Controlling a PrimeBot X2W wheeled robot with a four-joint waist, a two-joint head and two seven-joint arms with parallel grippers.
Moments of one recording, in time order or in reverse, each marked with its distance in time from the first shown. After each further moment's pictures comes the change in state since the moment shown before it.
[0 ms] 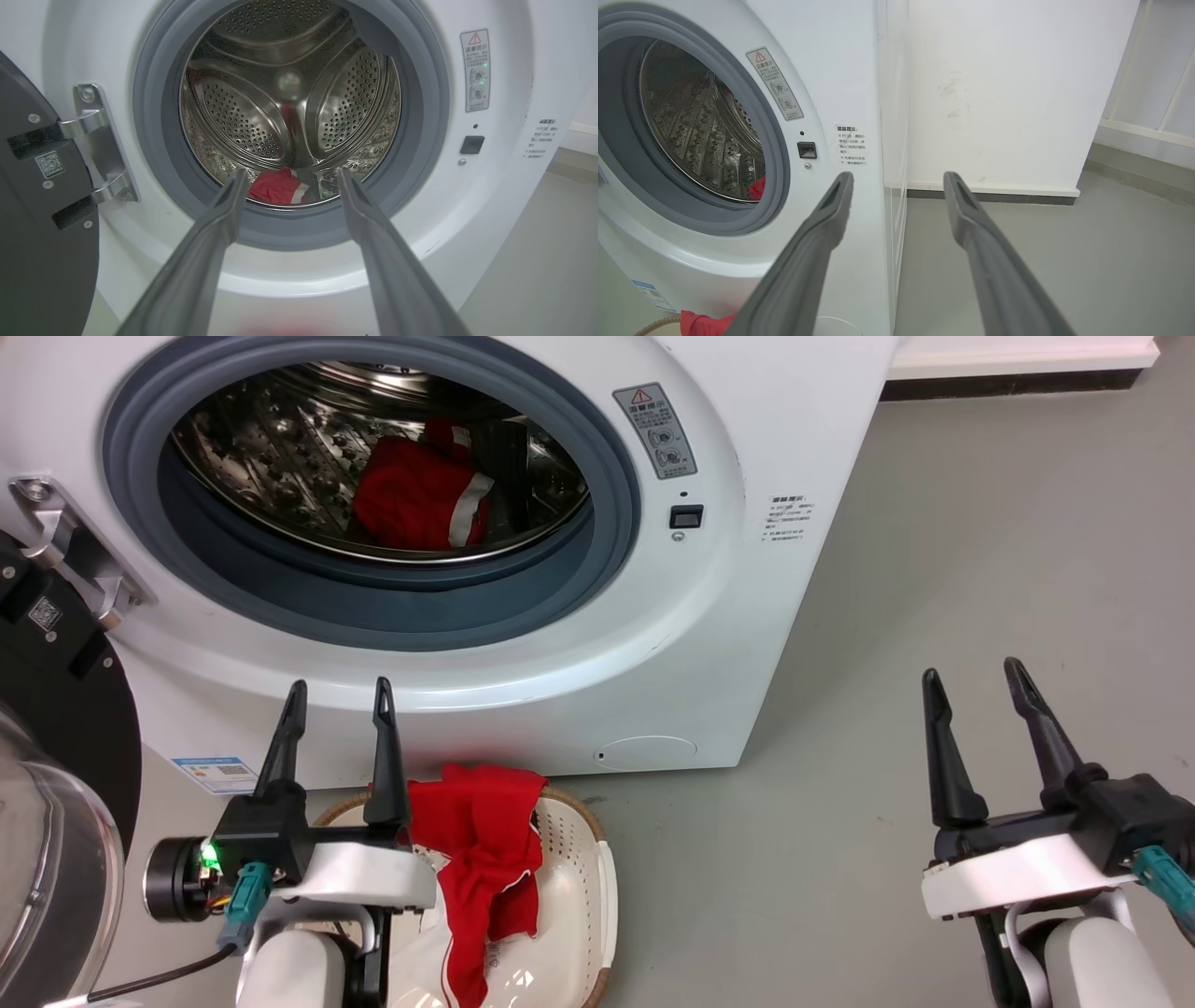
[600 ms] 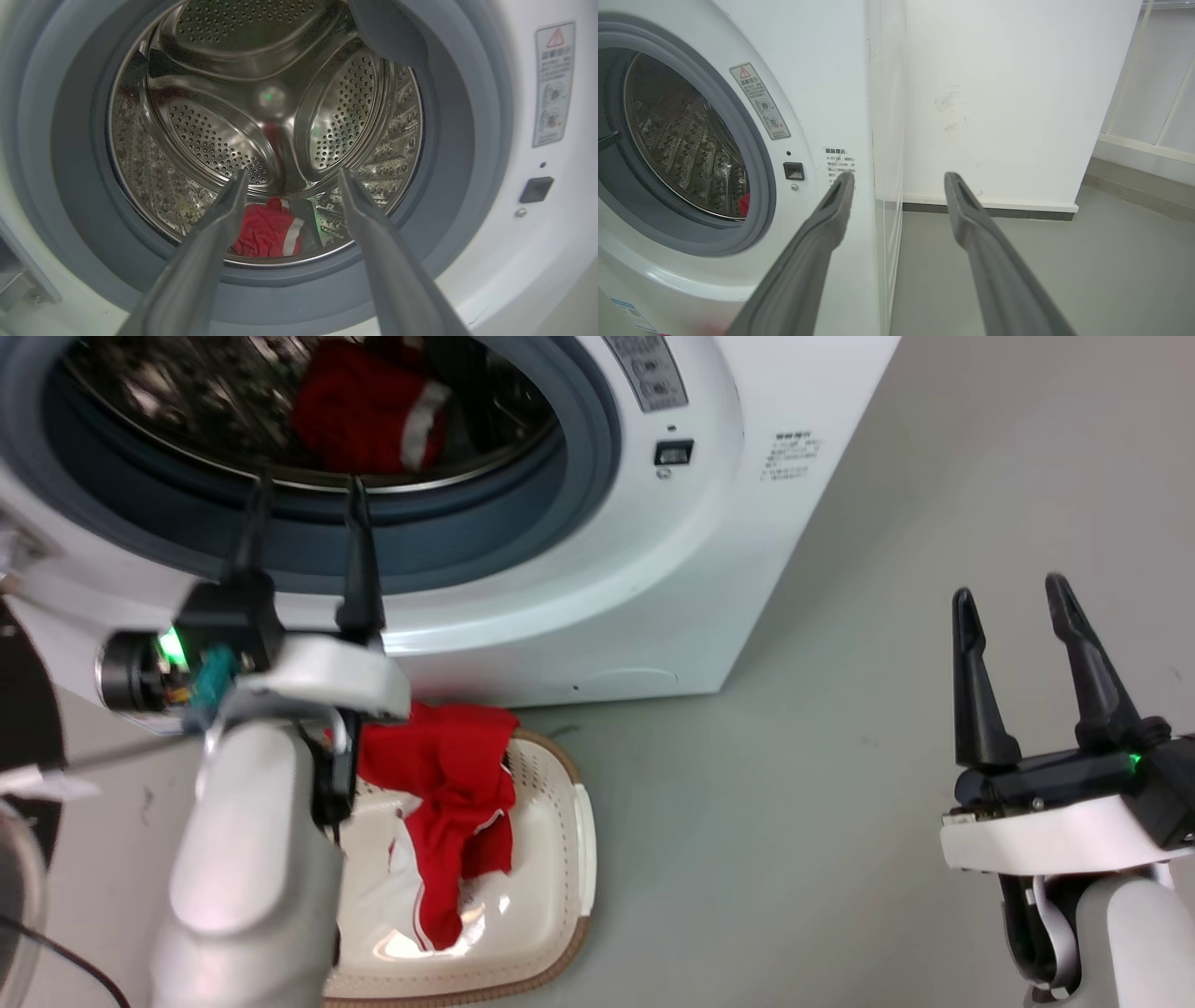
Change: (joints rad) left arm -0.376 0.051 0.009 0.199 0.024 -0.030 0.005; right arm -0.039 0.000 0.001 -0.169 0.009 0.000 0.032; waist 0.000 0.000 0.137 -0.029
